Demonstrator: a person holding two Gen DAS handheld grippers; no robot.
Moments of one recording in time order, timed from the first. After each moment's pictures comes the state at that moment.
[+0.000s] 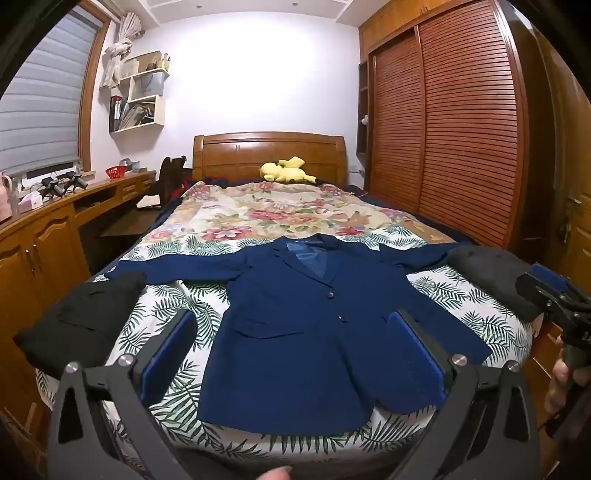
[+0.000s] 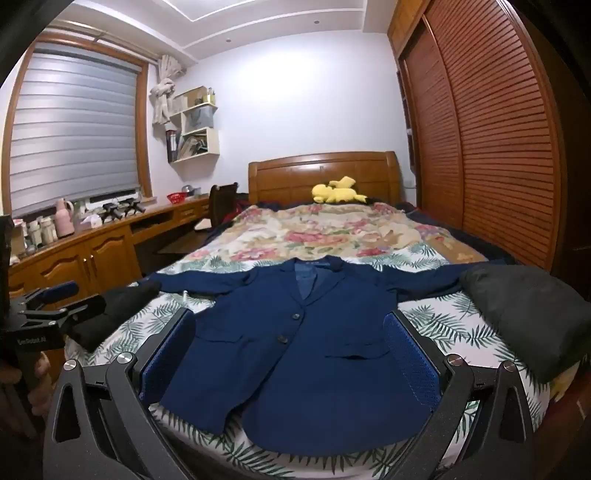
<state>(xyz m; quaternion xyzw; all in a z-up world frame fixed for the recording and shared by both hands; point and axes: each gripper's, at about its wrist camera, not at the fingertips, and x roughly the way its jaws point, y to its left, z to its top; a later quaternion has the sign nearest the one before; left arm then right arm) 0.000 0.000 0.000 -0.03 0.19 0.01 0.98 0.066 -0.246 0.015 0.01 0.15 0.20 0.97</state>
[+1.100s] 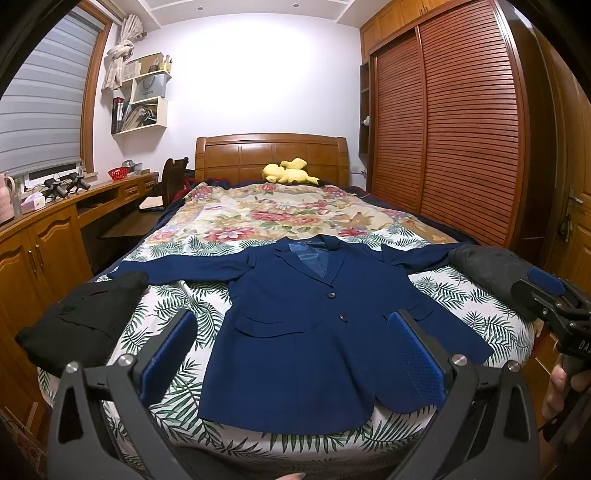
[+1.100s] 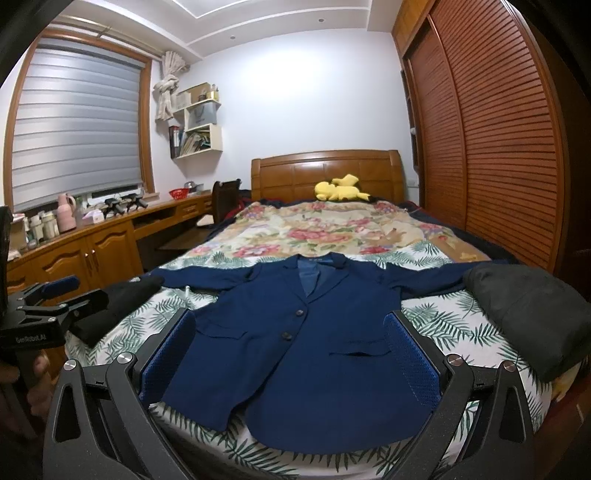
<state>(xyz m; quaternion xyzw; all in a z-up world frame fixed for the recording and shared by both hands) -0.004 -0.001 0.002 -0.03 0.19 0.01 0.98 0.060 -0.239 0.009 0.00 0.16 0.20 0.97</state>
